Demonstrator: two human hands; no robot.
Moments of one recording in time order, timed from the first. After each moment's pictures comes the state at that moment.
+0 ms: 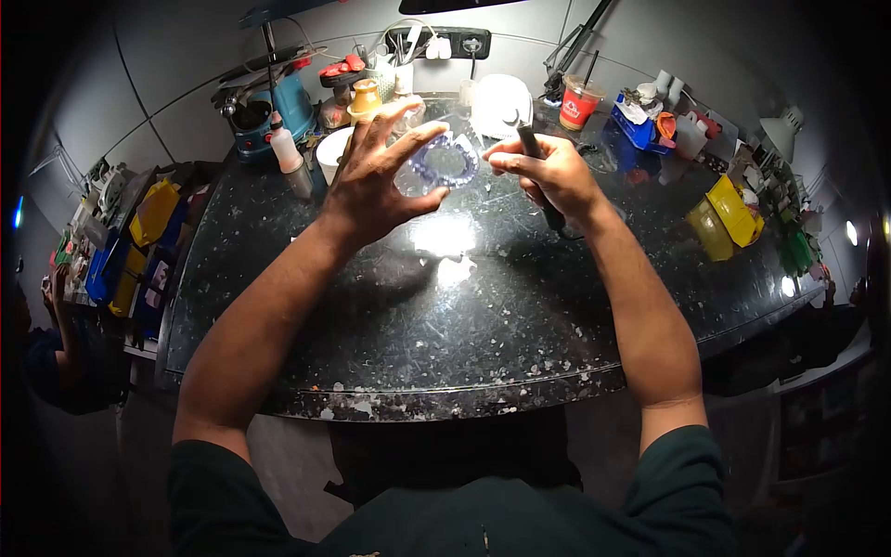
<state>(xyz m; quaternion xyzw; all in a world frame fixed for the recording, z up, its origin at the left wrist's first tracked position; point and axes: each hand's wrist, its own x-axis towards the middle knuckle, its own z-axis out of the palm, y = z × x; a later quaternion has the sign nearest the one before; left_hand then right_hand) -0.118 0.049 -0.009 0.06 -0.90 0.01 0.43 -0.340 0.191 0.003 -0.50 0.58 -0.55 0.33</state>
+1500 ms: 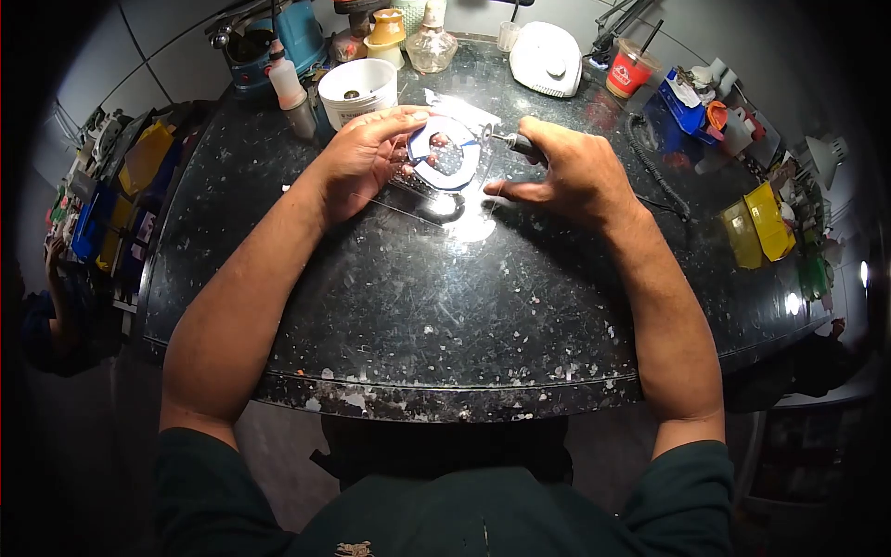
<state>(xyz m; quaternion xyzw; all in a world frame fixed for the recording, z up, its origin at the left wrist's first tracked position) -0.107 0.014 -0.057 0.16 -0.54 -0.80 0.21 -0.321 0.181 -0.029 -0.73 0.63 -0.21 -0.15</state>
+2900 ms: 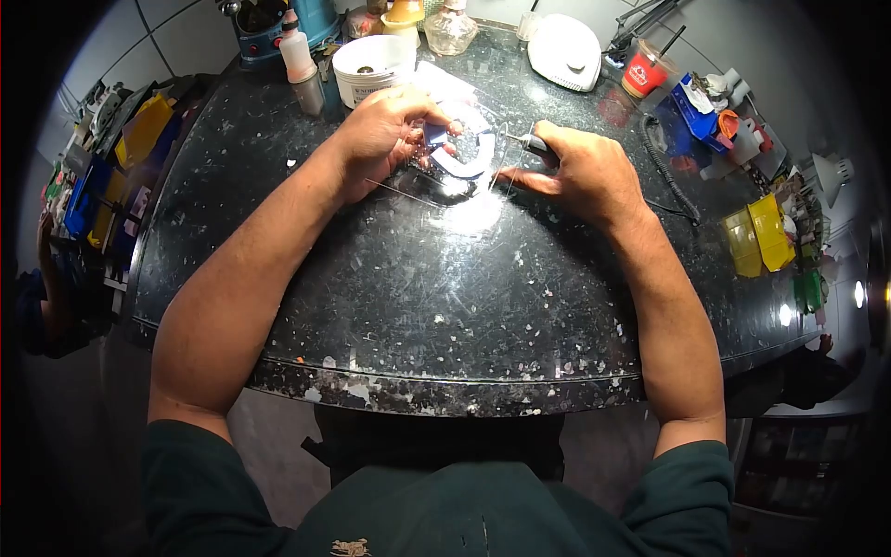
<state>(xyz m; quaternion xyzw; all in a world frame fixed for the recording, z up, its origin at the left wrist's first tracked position) -0.108 0.020 -0.059 0.18 -0.61 -0.74 0.23 -0.310 0.181 -0.030 -0.70 0.70 -0.13 -0.11</state>
